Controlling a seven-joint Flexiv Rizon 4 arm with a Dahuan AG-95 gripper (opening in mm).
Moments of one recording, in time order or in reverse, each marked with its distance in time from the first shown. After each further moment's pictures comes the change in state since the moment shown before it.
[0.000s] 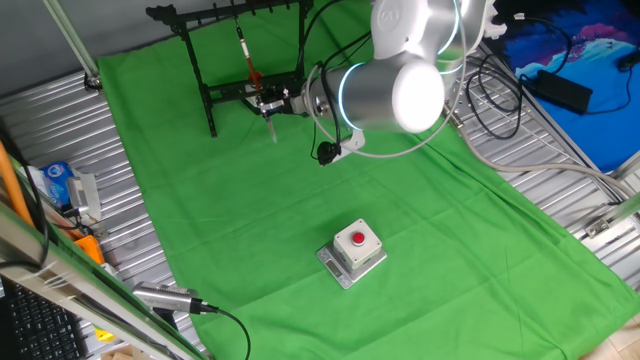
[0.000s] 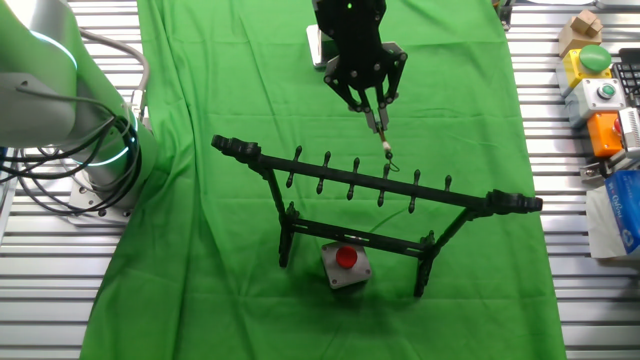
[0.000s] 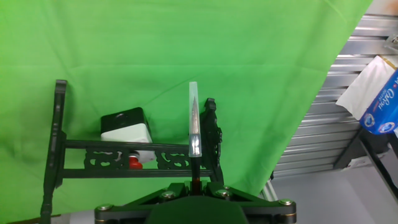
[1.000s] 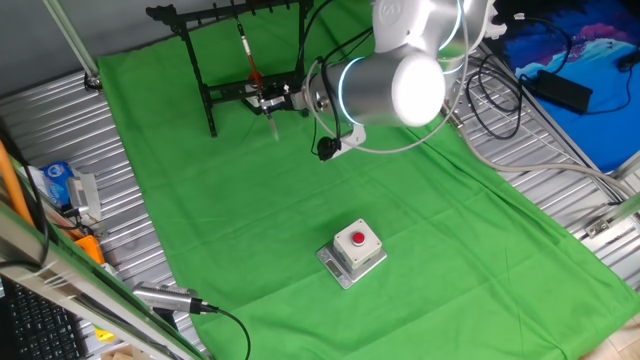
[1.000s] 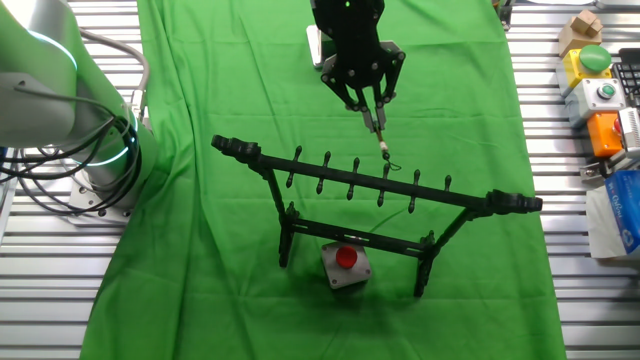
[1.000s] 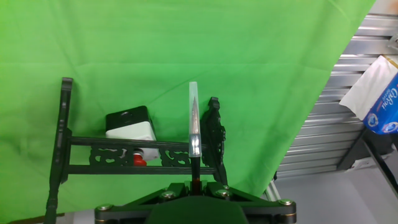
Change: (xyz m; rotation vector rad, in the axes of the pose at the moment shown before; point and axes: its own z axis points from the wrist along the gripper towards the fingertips) arm 0.004 0.002 -0.003 -0.010 -0.019 -0.005
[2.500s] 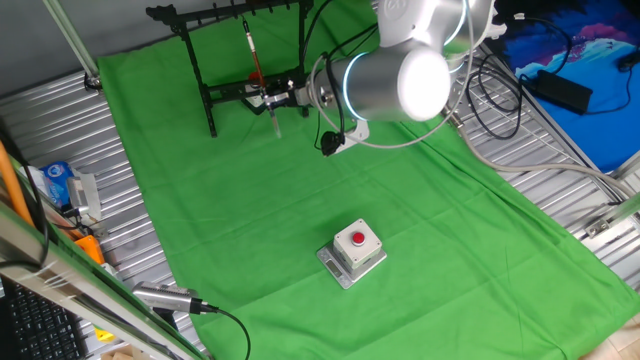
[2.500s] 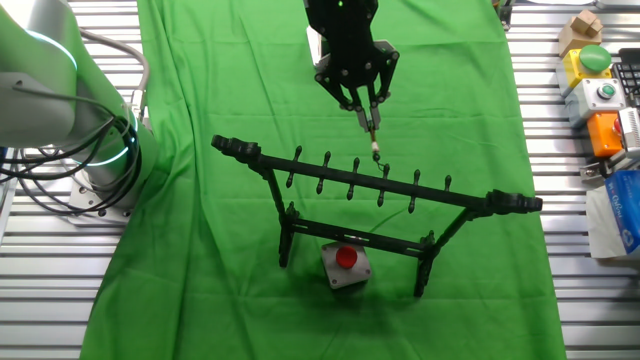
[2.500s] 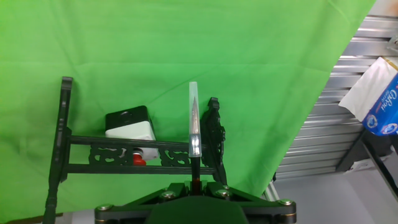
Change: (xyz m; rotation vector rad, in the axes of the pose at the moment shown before) arm 0.002 0.007 -0.003 0.002 -0.001 0.030
